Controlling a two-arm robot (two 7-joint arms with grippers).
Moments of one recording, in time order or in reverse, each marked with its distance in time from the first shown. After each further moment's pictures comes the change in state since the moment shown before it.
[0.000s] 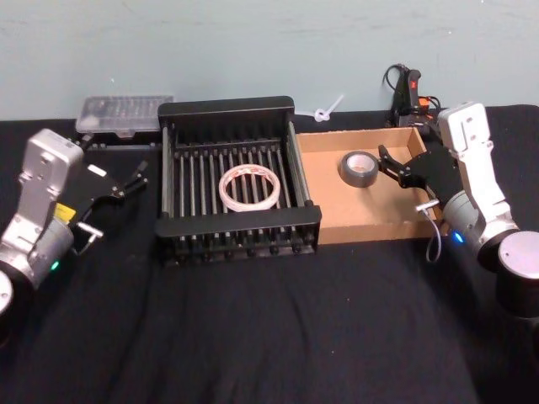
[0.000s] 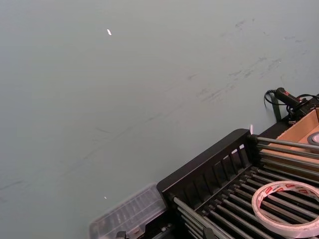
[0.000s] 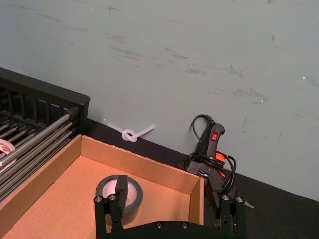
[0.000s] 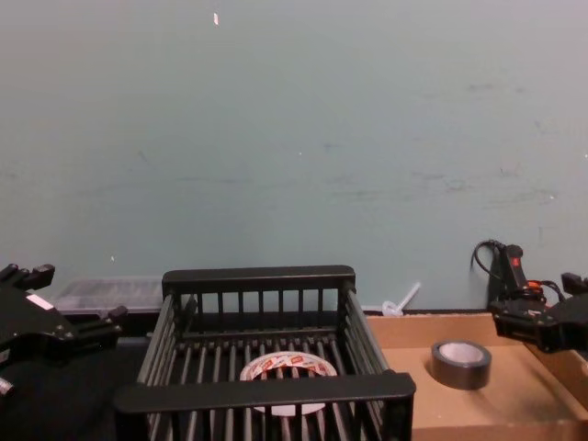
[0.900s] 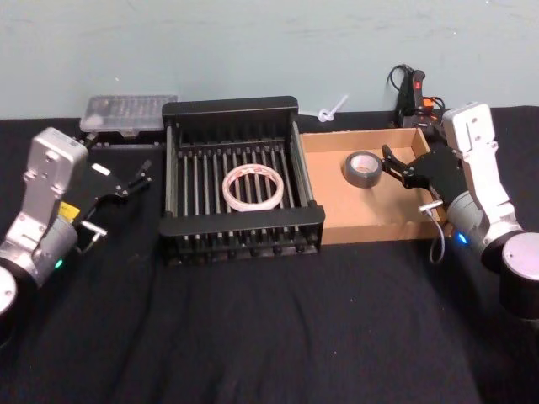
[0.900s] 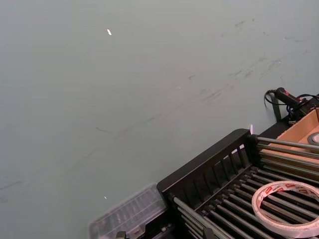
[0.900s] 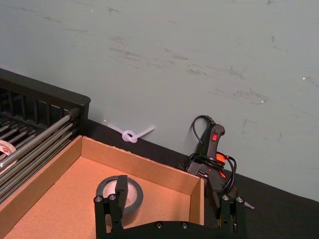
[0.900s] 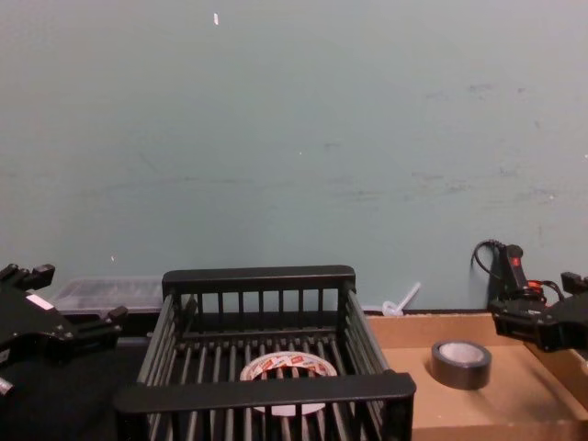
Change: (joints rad) left arm 0.000 0.000 0.000 0.000 0.000 0.000 0.000; right arm 0.000 0.001 -0.001 -0.001 0.004 -0.002 0.000
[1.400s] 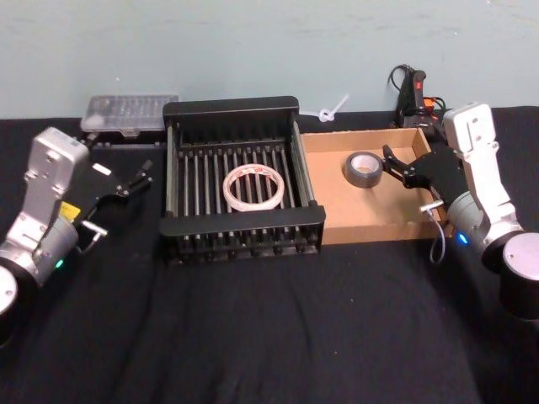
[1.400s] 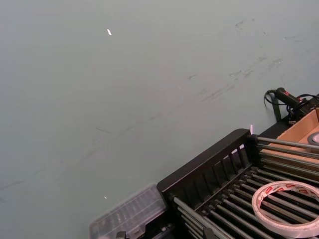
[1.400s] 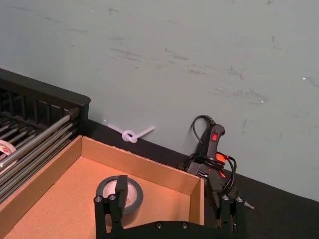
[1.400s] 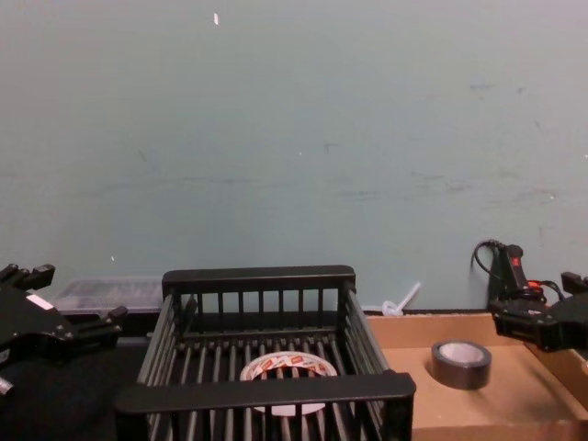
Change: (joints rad) left arm 0.000 0.000 0.000 0.000 0.000 0.000 0.000; right arm 0.000 0.000 0.000 0.000 0.000 0.000 0.000
